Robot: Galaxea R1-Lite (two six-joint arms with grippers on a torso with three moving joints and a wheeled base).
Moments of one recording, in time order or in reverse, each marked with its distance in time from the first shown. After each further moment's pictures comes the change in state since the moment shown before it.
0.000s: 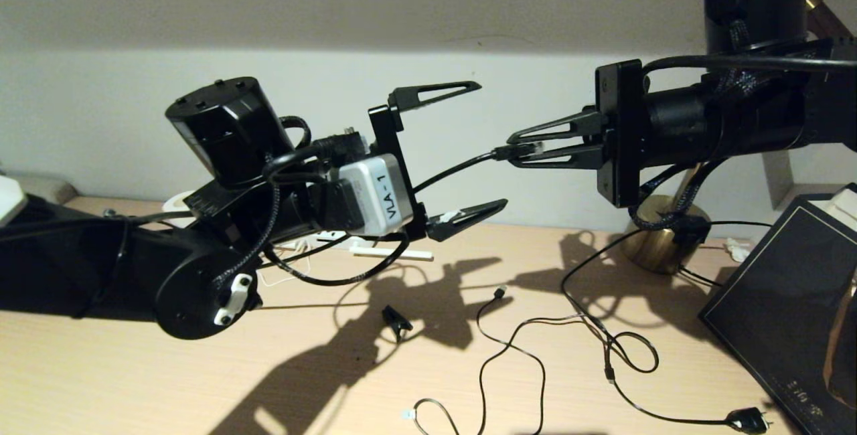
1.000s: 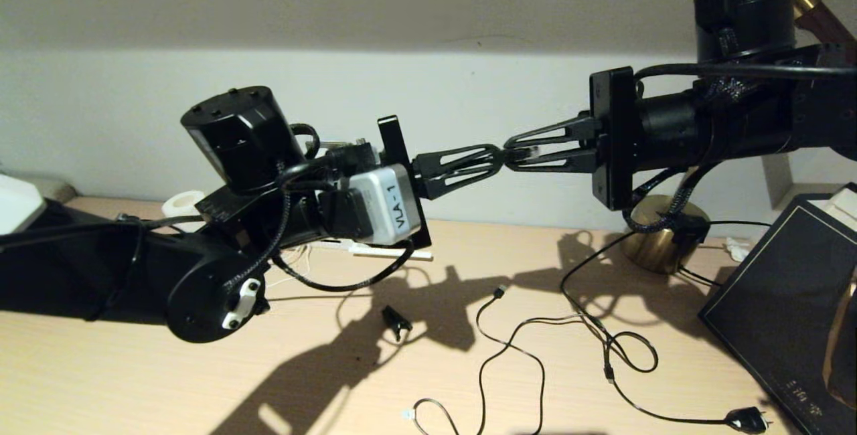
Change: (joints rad) left arm -0.011 0.016 0.002 0.000 -0.001 0.001; right arm 0.002 0.014 0.003 -0.004 -0.002 -0.001
